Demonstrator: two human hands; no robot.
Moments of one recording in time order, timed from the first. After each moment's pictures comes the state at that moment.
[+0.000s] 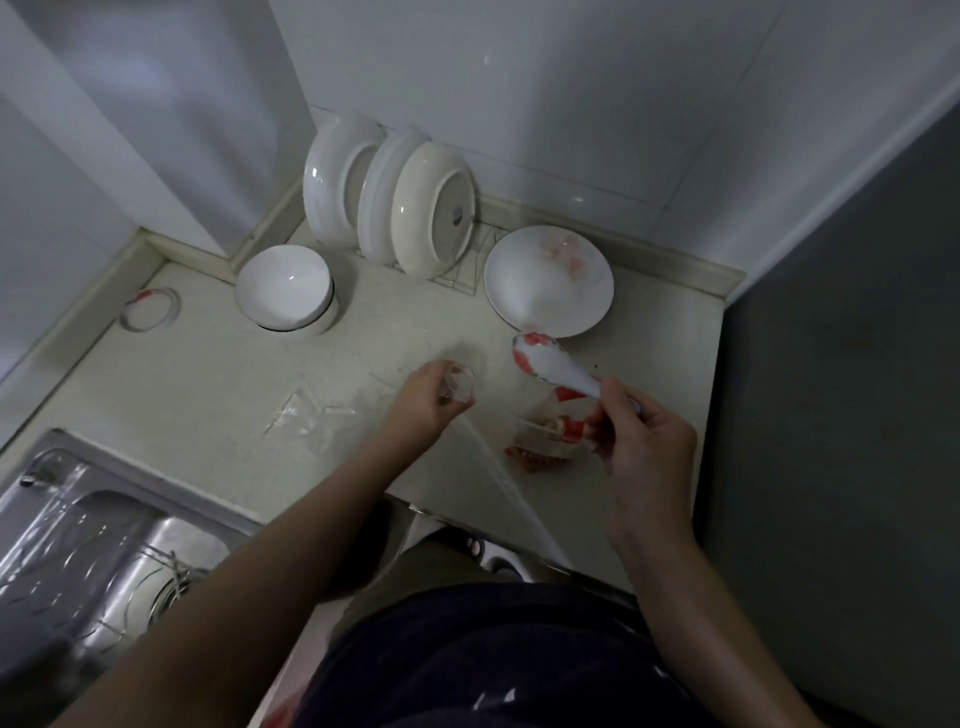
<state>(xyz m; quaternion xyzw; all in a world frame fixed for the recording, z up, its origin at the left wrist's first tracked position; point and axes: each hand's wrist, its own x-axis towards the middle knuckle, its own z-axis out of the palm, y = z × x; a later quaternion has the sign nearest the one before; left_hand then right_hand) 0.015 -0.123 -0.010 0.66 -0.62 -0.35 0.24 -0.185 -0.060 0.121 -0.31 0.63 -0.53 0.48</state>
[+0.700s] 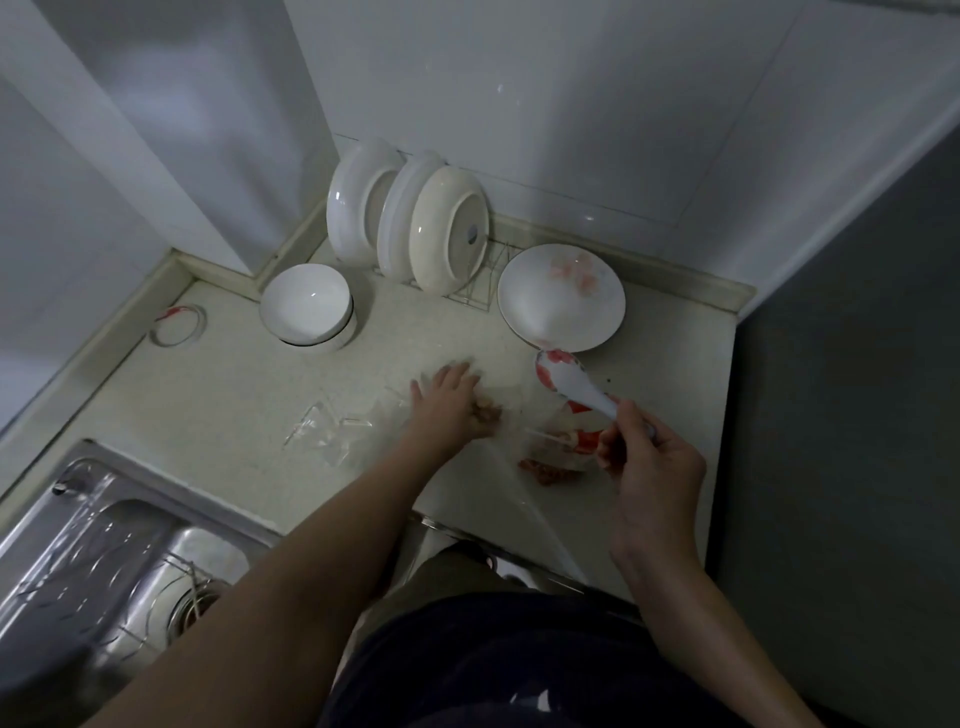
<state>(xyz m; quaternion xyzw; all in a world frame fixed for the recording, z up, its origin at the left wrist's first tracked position) 0.013 -0.143 -0.045 0.67 -0.71 -0.21 -0.01 -0.180 -0.052 0.106 -0.25 0.63 -0.56 0.47</state>
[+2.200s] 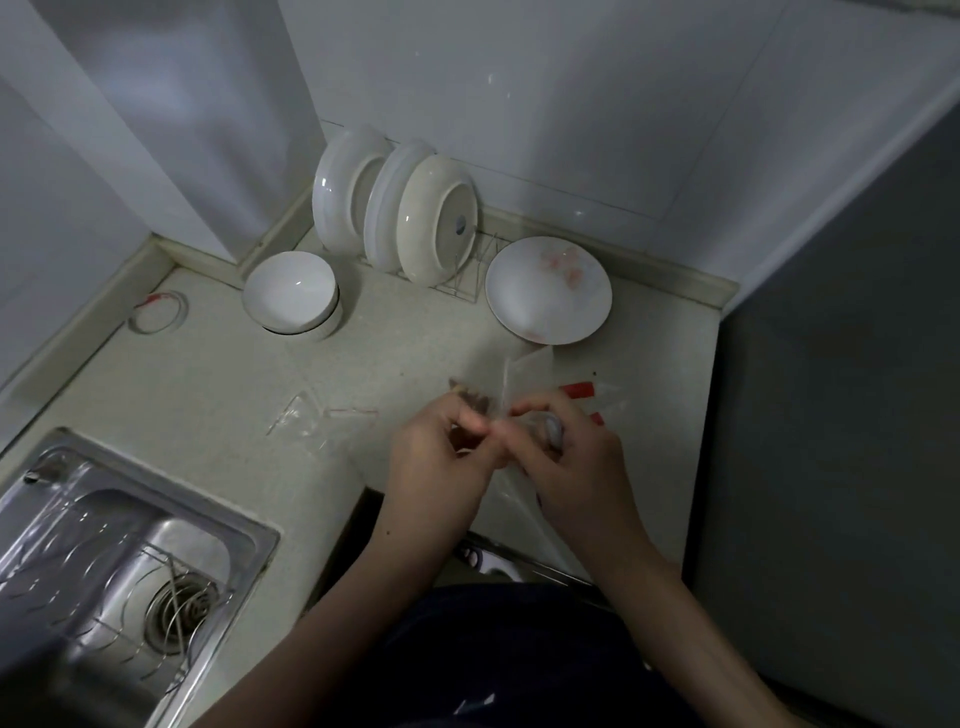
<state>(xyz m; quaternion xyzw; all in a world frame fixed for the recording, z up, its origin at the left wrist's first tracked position) -0.038 -0.025 0.127 0.65 -0.42 -0.45 0.46 -0.166 -0.041 0.122 -0.64 0.54 -0.40 0.38</state>
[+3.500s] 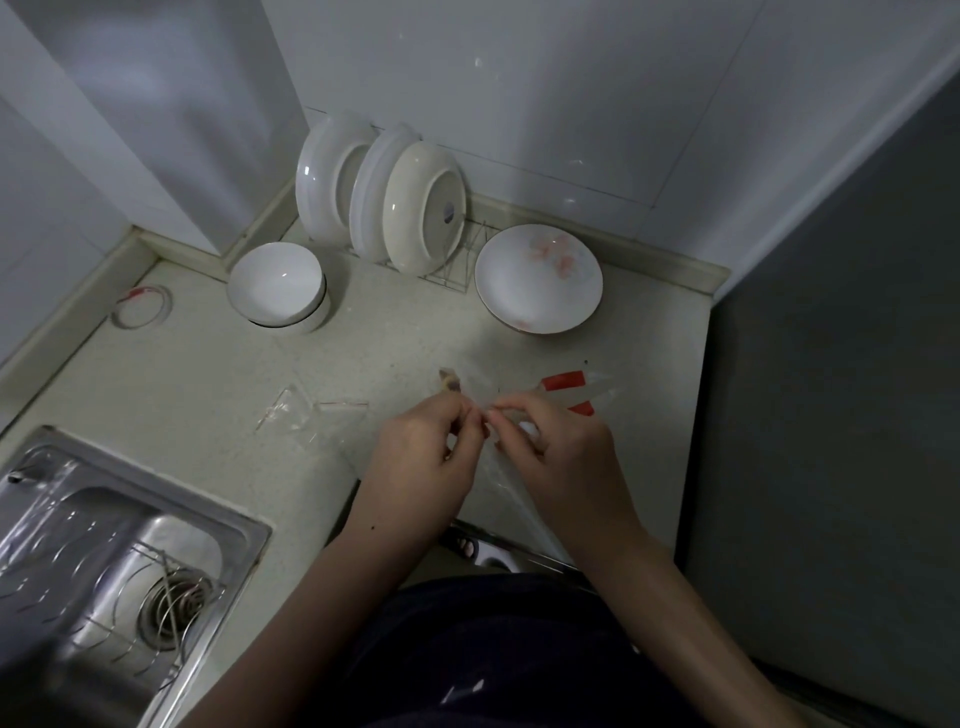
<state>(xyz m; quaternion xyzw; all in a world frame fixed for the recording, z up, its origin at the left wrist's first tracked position) -0.029 -0.025 0.131 0.65 -0.61 -0.34 0.31 -0.170 -0.042 0.119 -0.75 0.50 -0.37 0.22</state>
